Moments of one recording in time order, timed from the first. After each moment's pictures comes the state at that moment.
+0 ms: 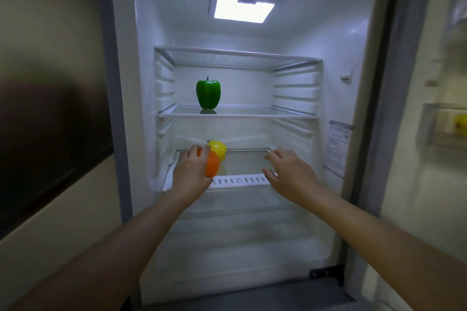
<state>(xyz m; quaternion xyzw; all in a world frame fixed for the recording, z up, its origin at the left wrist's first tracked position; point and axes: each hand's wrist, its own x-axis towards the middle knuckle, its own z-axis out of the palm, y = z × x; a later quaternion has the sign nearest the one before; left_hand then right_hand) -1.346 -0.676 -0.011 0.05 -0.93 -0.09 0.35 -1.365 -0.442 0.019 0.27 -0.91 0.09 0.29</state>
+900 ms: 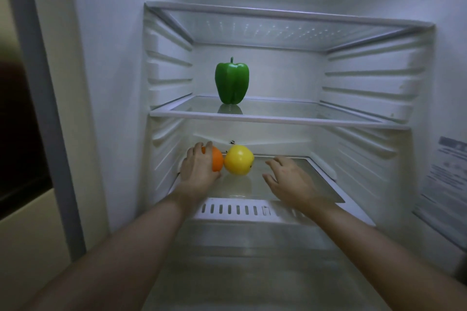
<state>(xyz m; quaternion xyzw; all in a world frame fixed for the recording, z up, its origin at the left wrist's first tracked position) -1.491 -0.746 -0.028 0.18 -0.93 -0.14 0.29 -1.551 -0.537 -0.020 0.34 -0.91 0.13 0.21</state>
